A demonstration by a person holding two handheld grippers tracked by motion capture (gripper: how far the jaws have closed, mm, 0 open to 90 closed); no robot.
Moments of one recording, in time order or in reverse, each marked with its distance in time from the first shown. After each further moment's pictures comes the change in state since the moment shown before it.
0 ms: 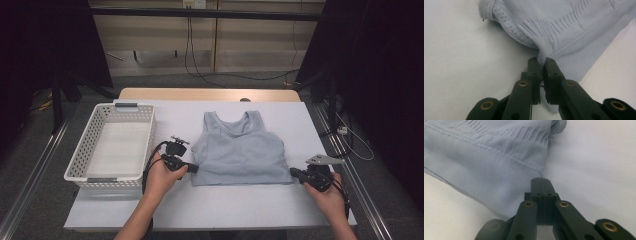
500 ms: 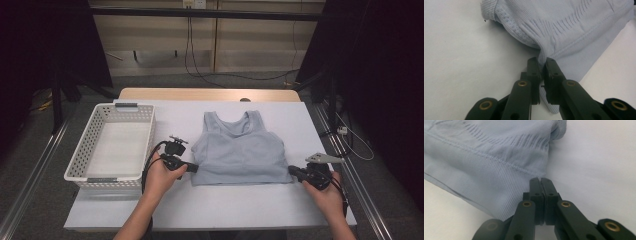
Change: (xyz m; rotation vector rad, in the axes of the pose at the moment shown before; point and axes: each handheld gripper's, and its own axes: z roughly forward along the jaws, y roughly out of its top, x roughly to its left) left arm 0.002 0.001 0.000 -0.009 -0.002 -0.011; right arm 0.000 0.004 0.005 -0.020 0.002 0.011
